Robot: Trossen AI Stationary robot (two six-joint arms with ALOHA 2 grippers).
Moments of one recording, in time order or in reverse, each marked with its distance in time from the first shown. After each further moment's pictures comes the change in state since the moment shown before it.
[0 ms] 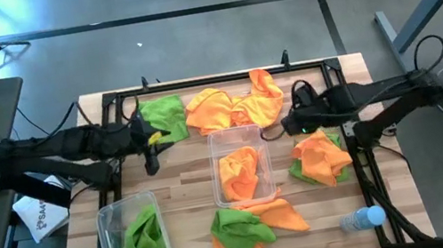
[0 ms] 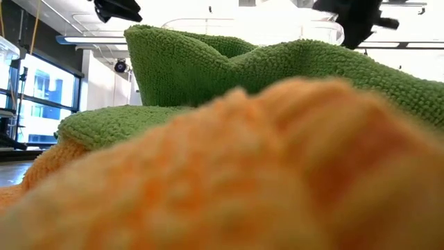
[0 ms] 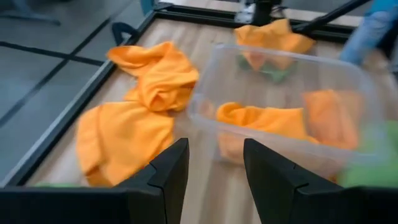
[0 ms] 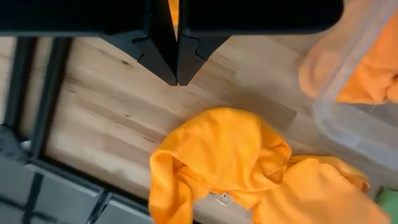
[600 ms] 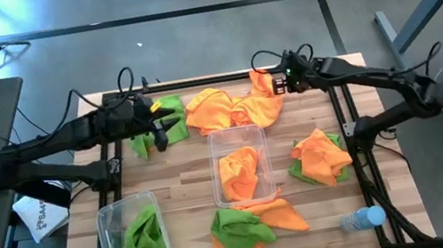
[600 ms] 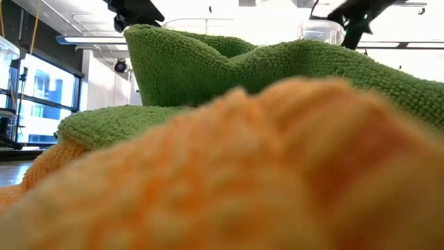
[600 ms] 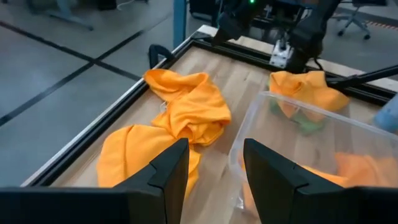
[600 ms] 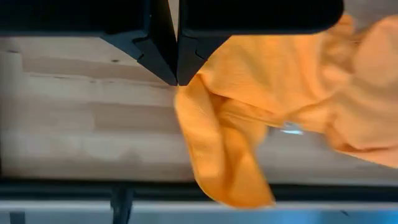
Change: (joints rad) left arm 0.250 0.059 0.000 0.180 0.110 -0.007; right arm -0.695 0.028 -0.295 0.607 -0.301 -0.338
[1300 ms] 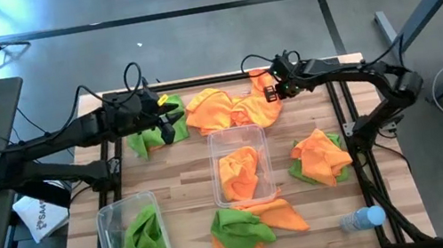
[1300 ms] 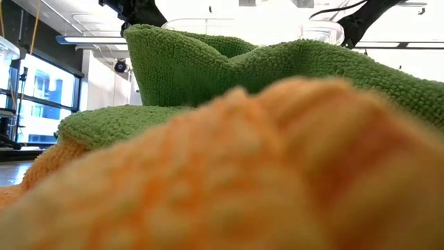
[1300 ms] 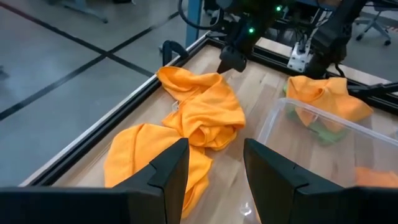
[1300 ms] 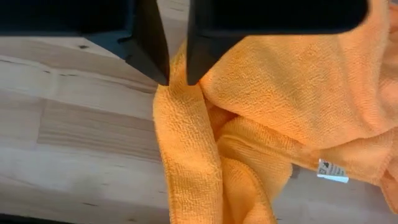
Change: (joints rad) left arm 0.055 0.065 0.000 0.052 0.000 -0.021; right arm -0.053 0.227 -0.012 0.134 -0.120 -0.135
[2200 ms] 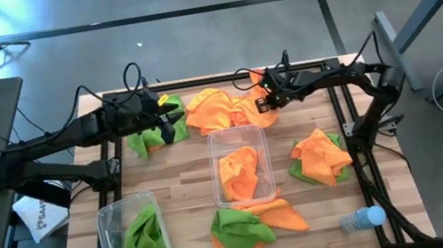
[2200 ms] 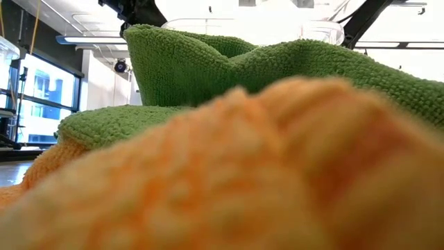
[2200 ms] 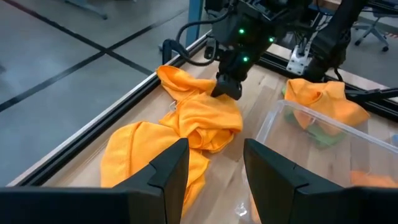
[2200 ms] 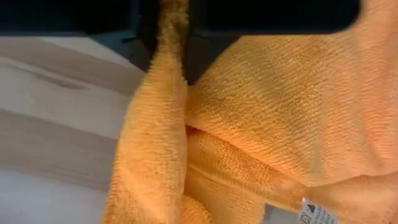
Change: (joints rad) left arm 0.000 -0.001 0.000 -0.003 0.000 -0.030; right arm 0.080 0.146 -0.047 0.207 -0.023 0.007
